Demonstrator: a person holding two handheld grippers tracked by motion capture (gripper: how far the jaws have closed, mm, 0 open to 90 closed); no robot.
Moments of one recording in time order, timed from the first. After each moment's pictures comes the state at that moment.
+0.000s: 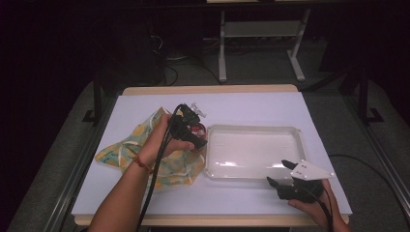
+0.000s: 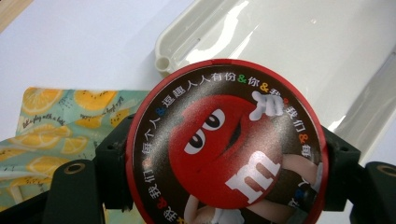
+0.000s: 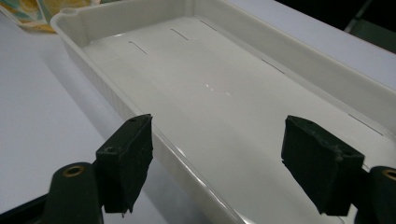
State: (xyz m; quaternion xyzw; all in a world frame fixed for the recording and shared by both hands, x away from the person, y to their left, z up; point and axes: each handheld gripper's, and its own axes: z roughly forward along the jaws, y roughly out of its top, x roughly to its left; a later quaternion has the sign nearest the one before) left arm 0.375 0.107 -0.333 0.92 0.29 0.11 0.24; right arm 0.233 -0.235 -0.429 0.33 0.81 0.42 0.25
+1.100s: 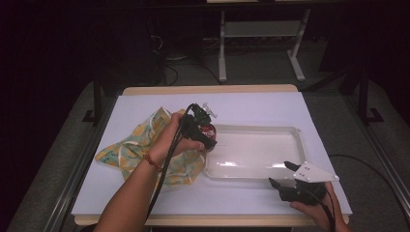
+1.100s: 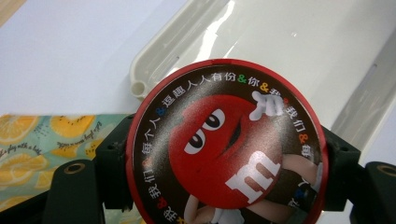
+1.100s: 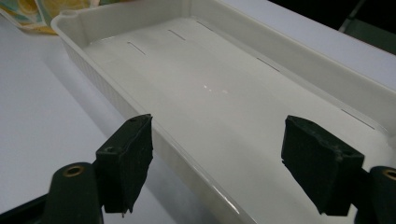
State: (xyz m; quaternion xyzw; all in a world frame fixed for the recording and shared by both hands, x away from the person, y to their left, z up) left arm 0.377 0.081 -0.334 0.93 0.27 0.10 0.24; right arm 0.226 -0.239 -0.428 0.34 0.80 0.42 0.25
